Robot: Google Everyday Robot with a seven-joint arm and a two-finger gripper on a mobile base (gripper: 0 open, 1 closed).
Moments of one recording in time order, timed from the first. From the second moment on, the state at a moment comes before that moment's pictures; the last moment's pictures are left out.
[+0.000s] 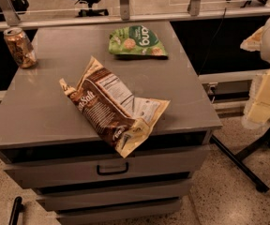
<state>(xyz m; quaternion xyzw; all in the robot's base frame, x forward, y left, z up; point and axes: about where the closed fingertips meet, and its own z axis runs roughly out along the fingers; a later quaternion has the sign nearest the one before) 0.438 -0.217 0.976 -0.60 0.78 -0.03 0.16</state>
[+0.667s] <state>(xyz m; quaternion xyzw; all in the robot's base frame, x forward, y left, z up) 0.452 -0.192 0.967 -0.62 0.77 -0.02 0.17</state>
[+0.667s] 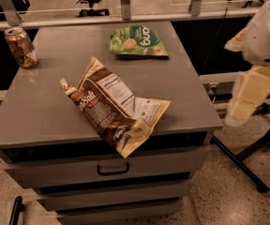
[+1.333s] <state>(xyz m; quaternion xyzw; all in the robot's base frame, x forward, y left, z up) 0.487 -0.101 0.932 -0.67 0.72 0.03 0.16</state>
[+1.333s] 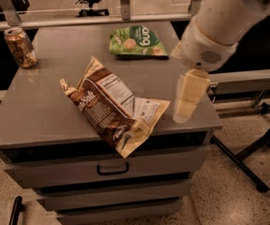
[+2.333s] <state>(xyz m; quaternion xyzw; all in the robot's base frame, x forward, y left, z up) 0.491 0.022 0.856 -0.71 0.68 0.11 0.13</state>
